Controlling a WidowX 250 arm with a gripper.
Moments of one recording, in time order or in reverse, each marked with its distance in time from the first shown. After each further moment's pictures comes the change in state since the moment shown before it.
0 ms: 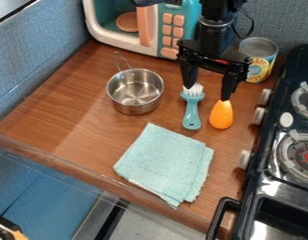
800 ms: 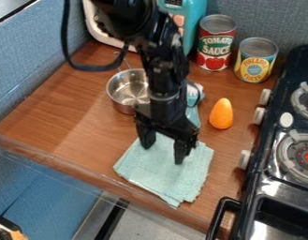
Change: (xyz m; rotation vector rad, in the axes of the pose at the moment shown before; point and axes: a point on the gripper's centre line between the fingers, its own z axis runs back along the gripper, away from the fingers) arm -0.093 0.023 -0.057 -0.028 0.060 -0.045
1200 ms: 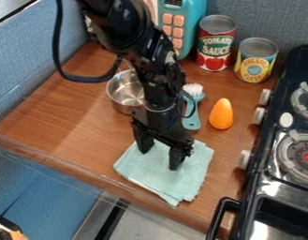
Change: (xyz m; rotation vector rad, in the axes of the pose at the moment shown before) arm -0.002 0.008 -0.013 0.043 -0.056 -0.024
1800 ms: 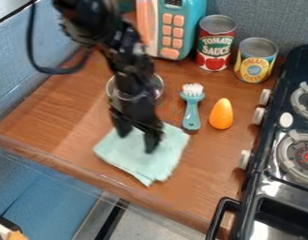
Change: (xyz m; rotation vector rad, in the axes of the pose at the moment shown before) arm -0.014 0.071 0.000 0.086 0.006 0.030
